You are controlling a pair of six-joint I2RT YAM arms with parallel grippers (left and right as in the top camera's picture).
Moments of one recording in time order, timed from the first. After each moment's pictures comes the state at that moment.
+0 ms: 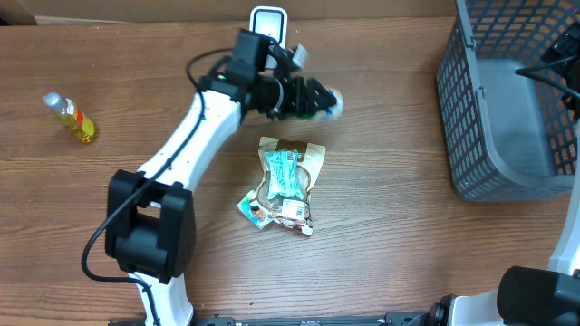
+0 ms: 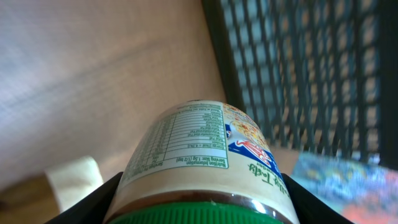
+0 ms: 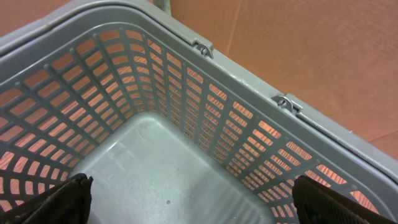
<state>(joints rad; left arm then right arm) -0.33 1.98 1.62 -0.53 0.79 -0.44 -0.31 1.63 1.85 -0.98 0.44 0.36</state>
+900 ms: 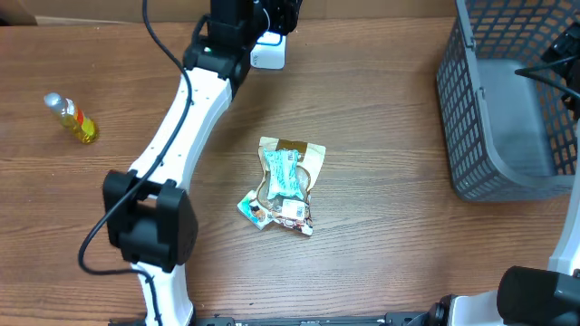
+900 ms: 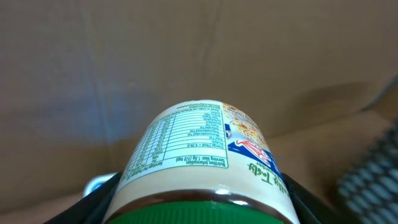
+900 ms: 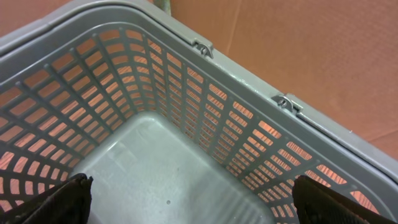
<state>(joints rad) -0.30 2.05 1.87 -0.10 0.13 -0.13 -0.31 1.63 1.85 -0.98 0.44 0.36</state>
